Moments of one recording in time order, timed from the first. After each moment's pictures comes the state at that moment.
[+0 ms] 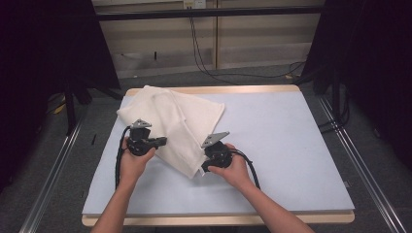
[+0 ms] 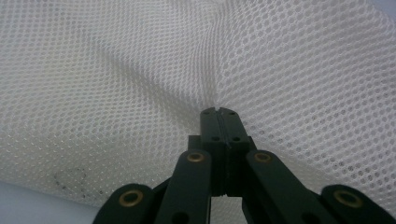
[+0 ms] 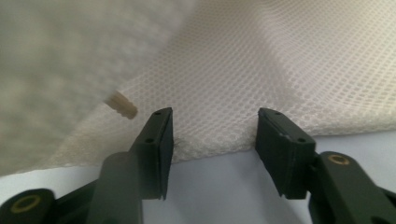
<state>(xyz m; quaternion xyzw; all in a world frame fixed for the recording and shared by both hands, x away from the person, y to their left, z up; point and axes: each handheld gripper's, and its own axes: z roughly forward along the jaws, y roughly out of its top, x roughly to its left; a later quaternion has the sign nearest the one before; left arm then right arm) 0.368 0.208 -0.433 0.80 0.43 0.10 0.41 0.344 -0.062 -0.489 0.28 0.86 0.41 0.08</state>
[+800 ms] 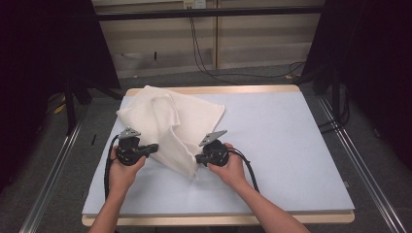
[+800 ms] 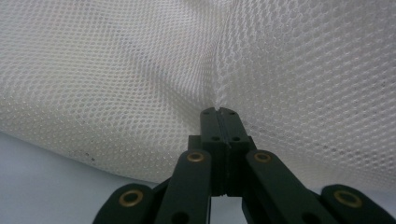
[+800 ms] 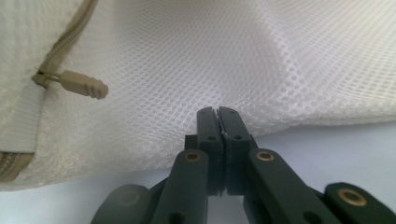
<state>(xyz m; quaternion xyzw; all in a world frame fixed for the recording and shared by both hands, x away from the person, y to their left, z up) 0.342 0.233 -0.436 0.78 0.44 0.11 0.42 0.343 -0.056 -0.482 0.29 0.87 0.39 0.08</state>
